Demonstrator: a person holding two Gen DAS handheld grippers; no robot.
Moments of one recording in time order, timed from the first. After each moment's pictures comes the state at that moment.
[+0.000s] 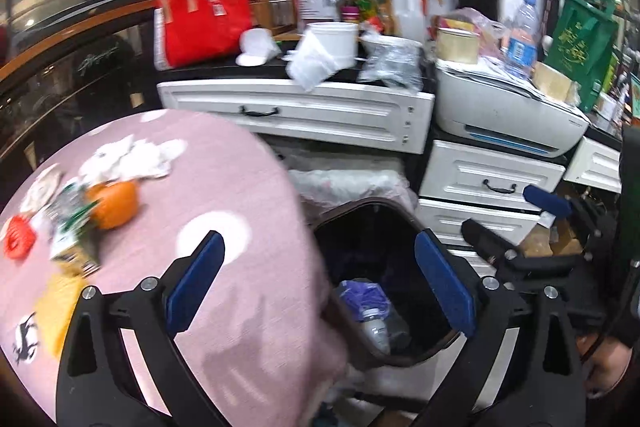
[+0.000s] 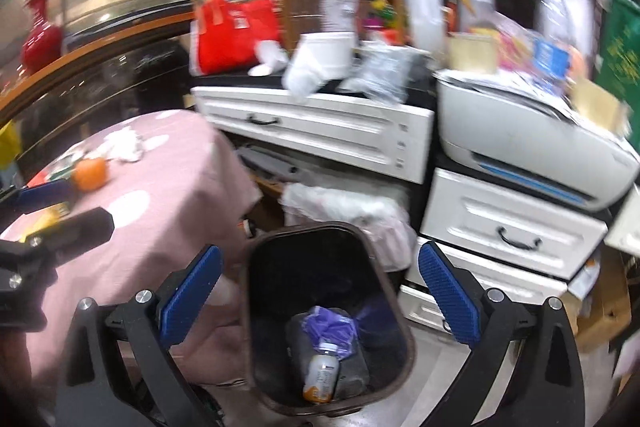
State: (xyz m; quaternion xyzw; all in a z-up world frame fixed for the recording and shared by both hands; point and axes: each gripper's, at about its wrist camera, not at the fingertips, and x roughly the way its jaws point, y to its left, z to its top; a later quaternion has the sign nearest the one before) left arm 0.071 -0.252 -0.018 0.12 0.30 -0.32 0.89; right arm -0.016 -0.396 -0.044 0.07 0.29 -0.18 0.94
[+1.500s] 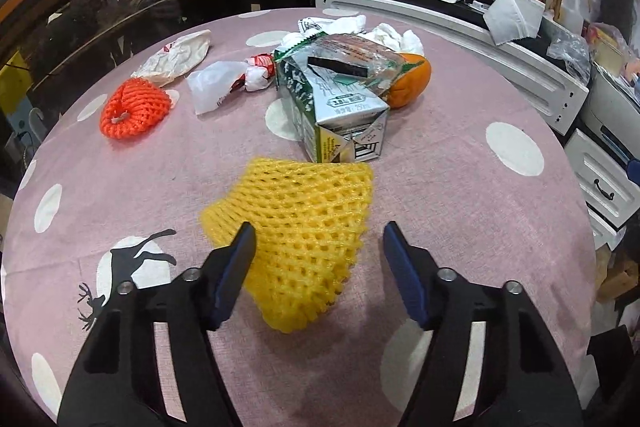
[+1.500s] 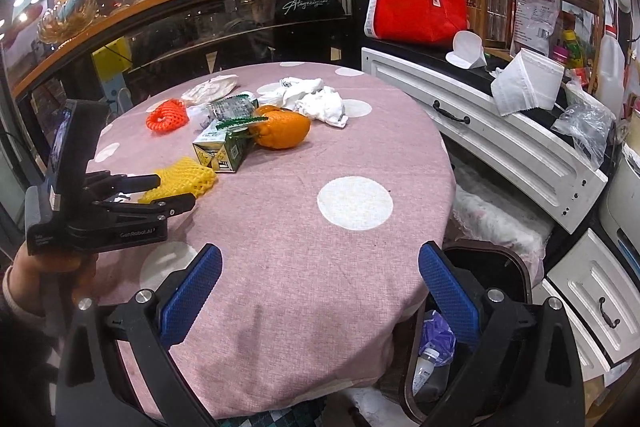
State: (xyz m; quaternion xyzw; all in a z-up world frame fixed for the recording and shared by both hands) left arm 0.176 -0.054 -0.067 0.09 0.41 -0.15 0.89; right arm 0.062 -0.245 -0.028 0.00 0.36 0.05 0.93
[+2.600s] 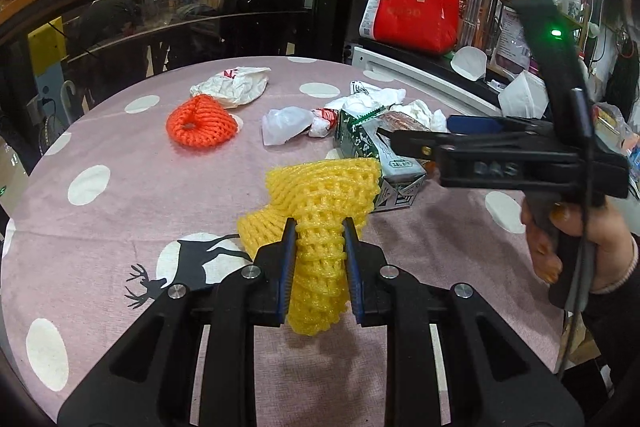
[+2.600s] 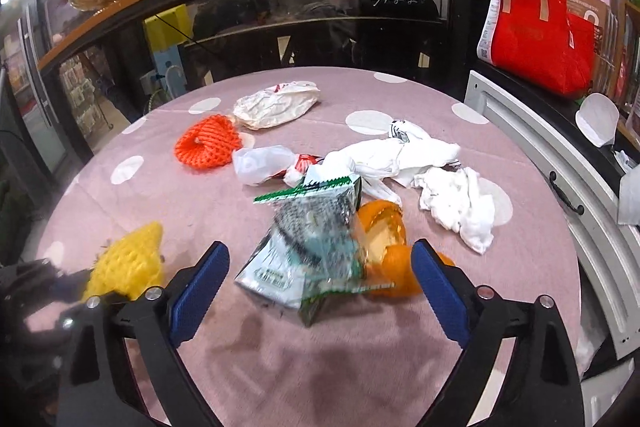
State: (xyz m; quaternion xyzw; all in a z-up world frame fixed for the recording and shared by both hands) left arm 0.147 0.005 -0.030 -0.01 0.34 -0.13 0.93; right arm 0.229 -0.155 -0.029 -0.05 0.38 0.18 0.91
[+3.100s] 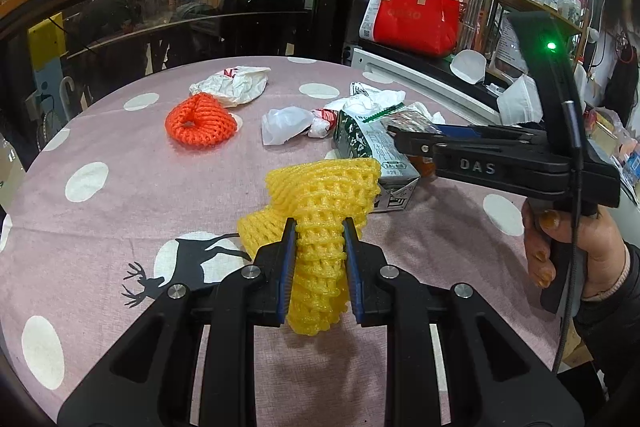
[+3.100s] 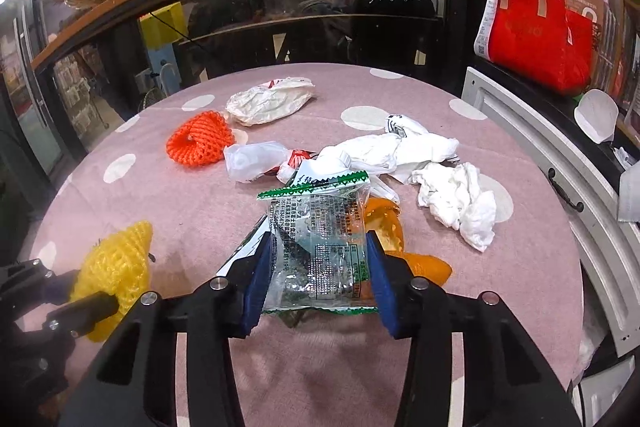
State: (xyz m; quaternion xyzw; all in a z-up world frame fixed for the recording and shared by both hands) left arm 0.148 0.009 -0.030 -0.02 0.34 -0.13 0.93; right arm 0.224 -0.159 -0.032 -0.05 0.38 0.17 0.91
